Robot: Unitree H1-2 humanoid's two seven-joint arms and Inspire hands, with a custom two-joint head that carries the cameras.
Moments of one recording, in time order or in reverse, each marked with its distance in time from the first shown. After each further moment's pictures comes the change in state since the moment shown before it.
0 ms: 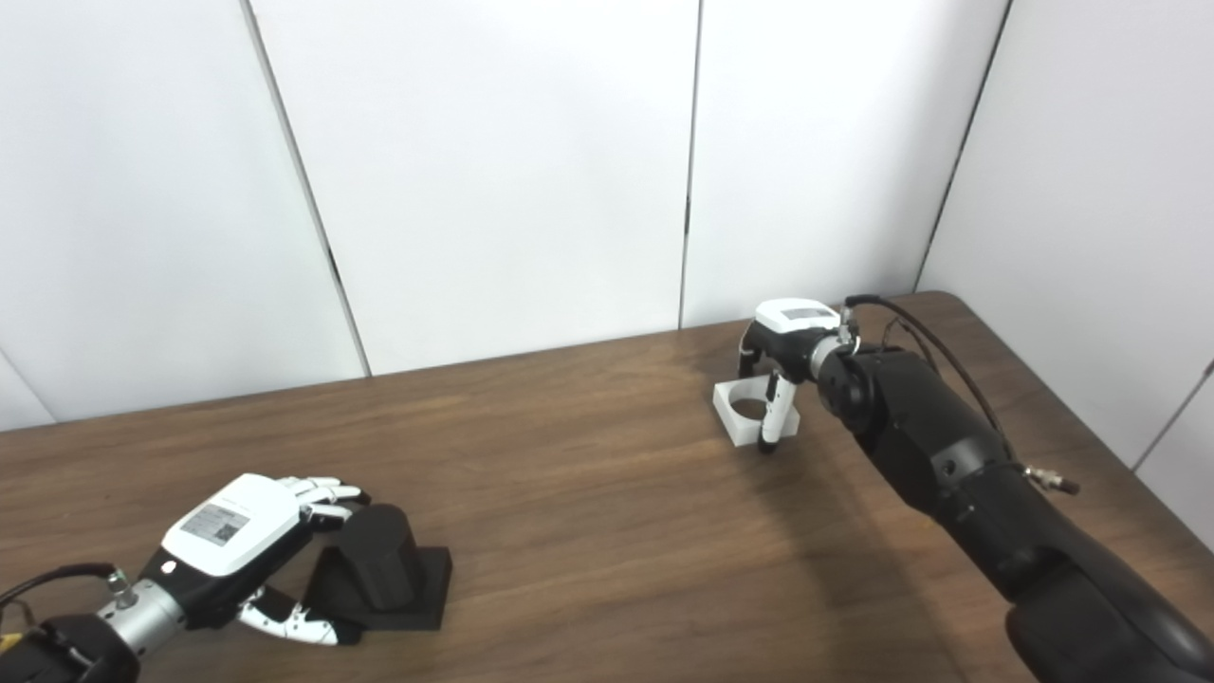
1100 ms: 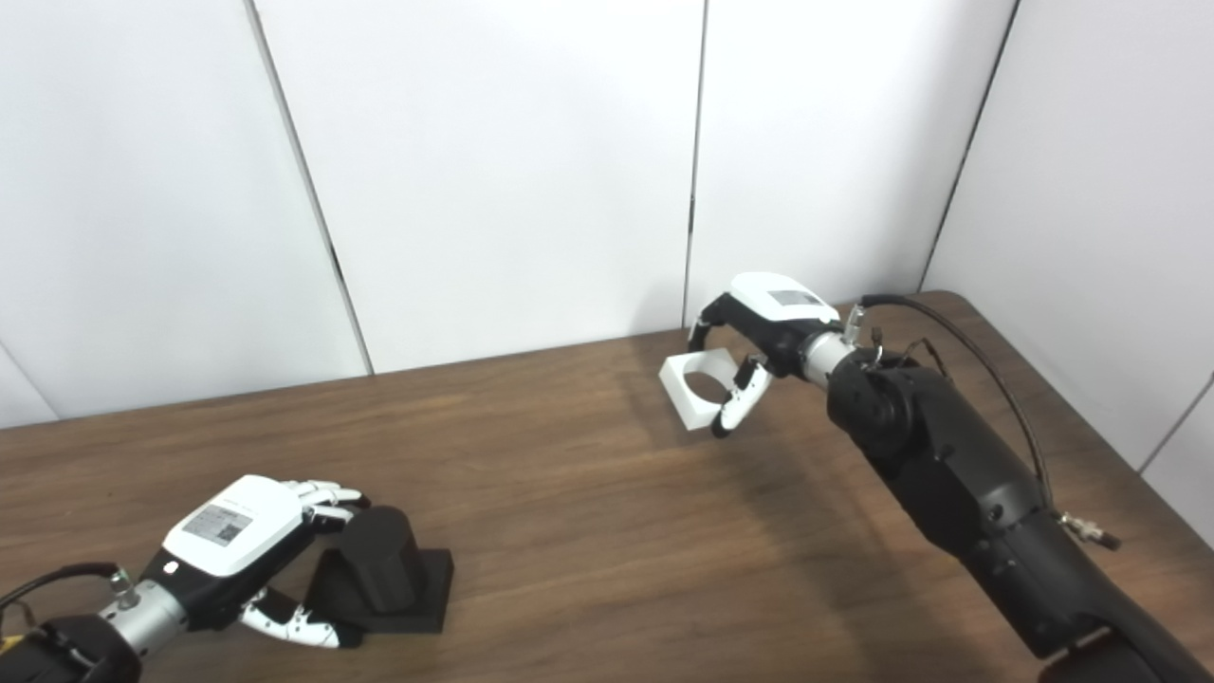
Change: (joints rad) left arm 0.011 -0.004 0.012 -0.046 0.000 0.040 -0.055; right arm 0.144 -0.001 -0.141 -0.384 0.148 -0.094 -0.031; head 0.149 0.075
